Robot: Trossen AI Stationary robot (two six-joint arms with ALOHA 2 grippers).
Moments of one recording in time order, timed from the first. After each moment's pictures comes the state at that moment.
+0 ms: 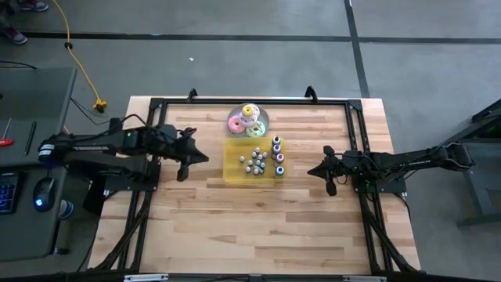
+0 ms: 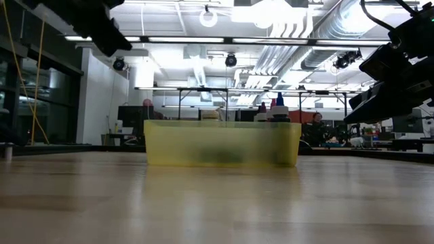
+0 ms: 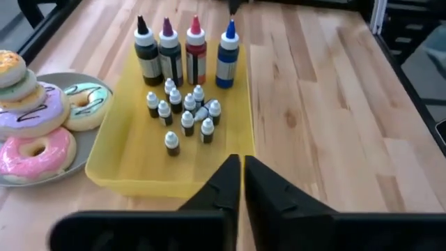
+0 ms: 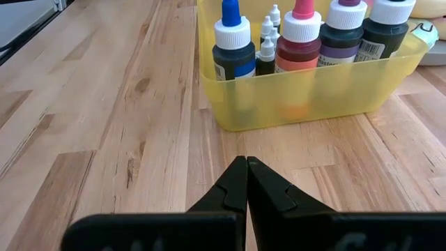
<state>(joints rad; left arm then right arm) 0.08 0.75 0.69 -0.47 0.09 -0.03 0.00 0.49 0.01 0.05 0.01 0.13</state>
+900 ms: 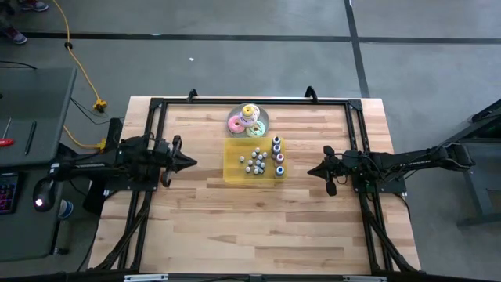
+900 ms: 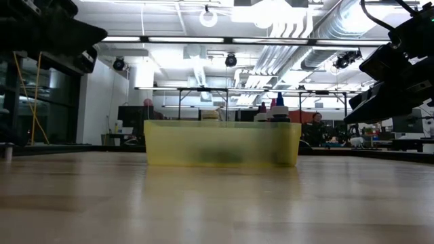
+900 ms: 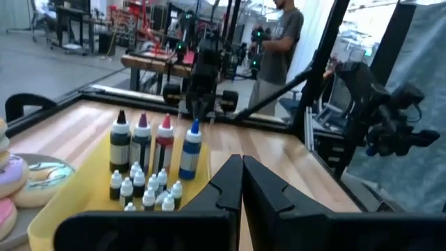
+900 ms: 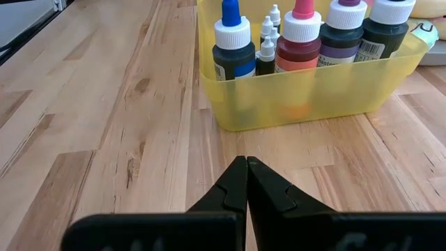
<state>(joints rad) 0.08 0.12 0.15 0.02 0.17 -0.19 0.00 0.49 0.01 0.05 0.01 0.13</state>
